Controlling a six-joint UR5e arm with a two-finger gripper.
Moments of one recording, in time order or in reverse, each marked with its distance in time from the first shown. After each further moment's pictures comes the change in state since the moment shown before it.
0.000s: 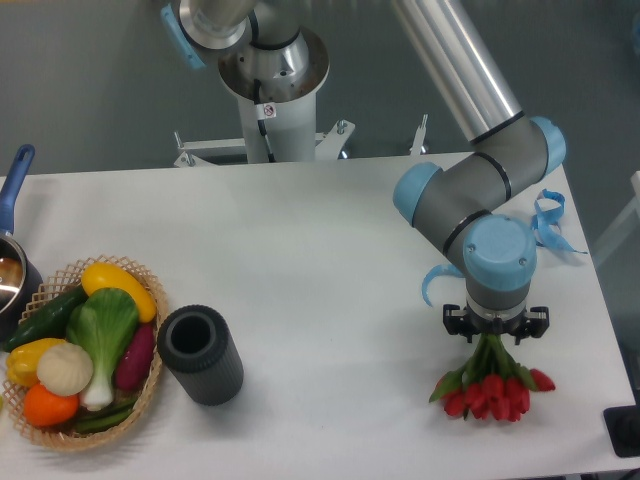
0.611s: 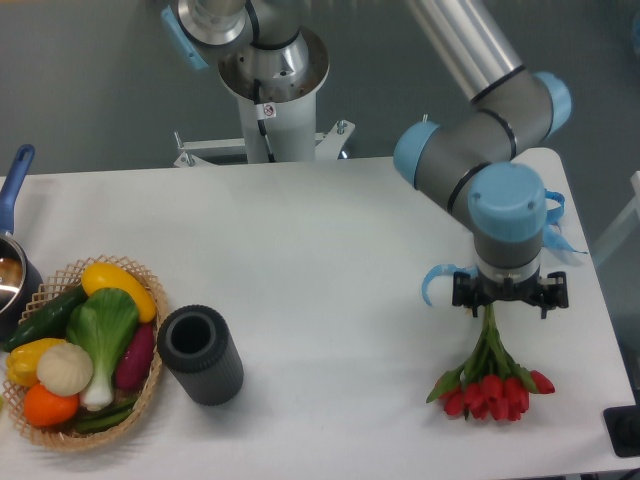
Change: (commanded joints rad) arm 0.052 0.091 -0.032 0.003 -0.012 0.239
